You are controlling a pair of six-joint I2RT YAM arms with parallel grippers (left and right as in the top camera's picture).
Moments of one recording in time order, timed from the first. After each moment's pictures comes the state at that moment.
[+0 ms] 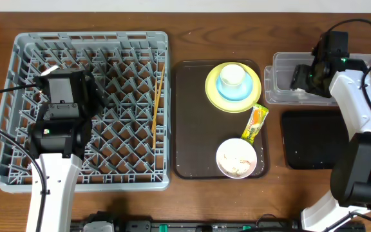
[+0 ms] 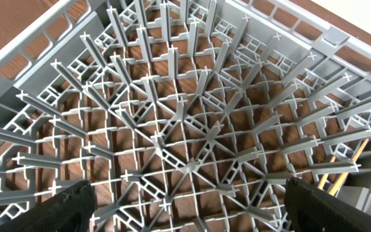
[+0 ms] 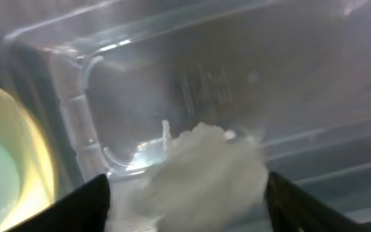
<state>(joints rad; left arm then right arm) 0.02 1.16 1.12 -0.85 -0.35 -0.52 -0.10 1.83 1.41 -0.76 0.04 0.21</state>
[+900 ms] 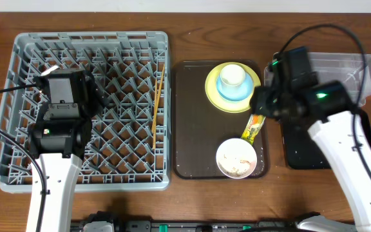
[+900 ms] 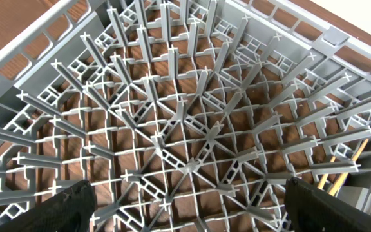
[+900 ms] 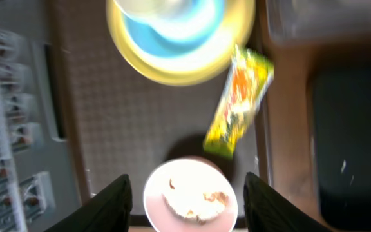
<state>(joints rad) 0.02 1.16 1.12 -0.84 -0.35 -0.52 0.36 1.44 1.36 -1.12 -0.03 0.55</state>
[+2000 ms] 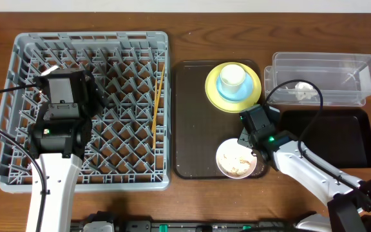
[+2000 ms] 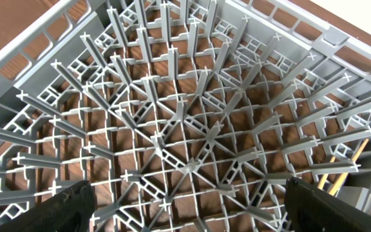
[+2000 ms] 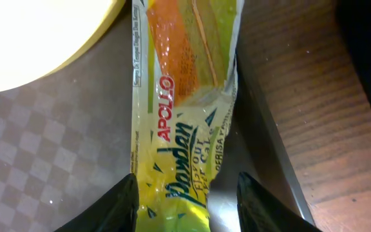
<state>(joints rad) 0.02 1.16 1.12 -0.85 -0.35 -0.52 0.47 1.49 0.67 -0.34 0.22 0.83</state>
